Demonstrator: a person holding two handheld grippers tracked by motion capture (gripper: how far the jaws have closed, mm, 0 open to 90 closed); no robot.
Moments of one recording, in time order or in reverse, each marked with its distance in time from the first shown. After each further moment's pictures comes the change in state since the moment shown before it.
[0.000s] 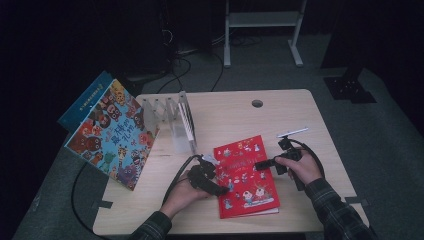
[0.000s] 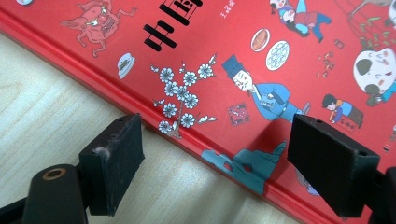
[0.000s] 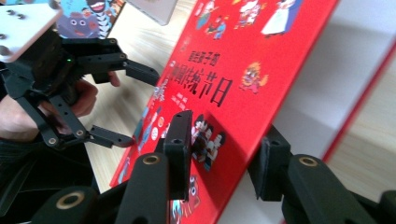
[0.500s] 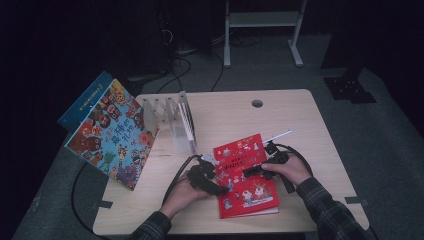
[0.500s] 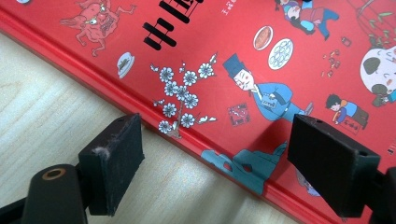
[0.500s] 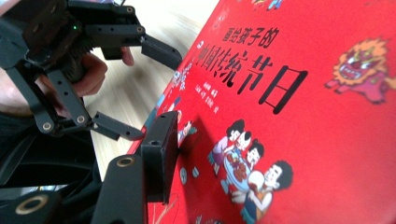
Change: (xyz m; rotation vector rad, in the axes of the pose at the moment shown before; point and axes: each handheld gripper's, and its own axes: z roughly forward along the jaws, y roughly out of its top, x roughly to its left) left arm 0.001 -0.001 0.000 -0.009 -0.008 -0.005; right arm 0.012 0.002 0.035 0.089 0.054 -0.094
